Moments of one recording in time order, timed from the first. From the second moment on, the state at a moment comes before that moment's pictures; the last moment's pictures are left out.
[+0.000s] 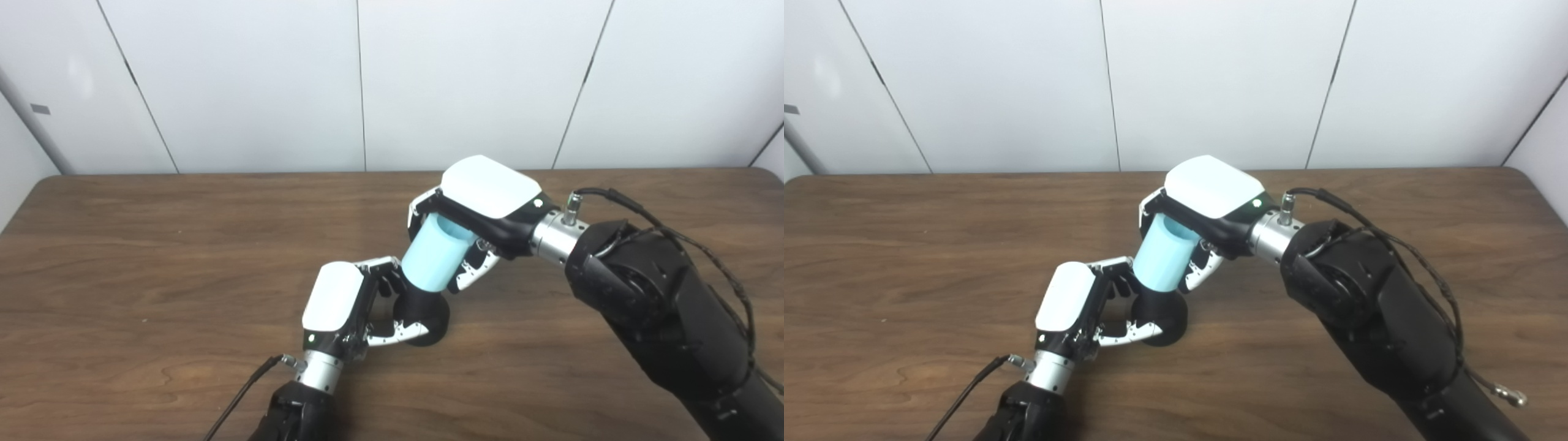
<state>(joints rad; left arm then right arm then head) -0.14 0.09 -0.43 0.06 0.82 -0.09 0.26 -0.56 -0.44 0.41 -0.47 -0.82 0.15 0.72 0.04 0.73</state>
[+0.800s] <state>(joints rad) -0.14 0.09 -0.44 0.06 0.82 -0.09 0.26 -0.67 -0.41 0.49 -0.50 -0.96 0.15 0.96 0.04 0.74</state>
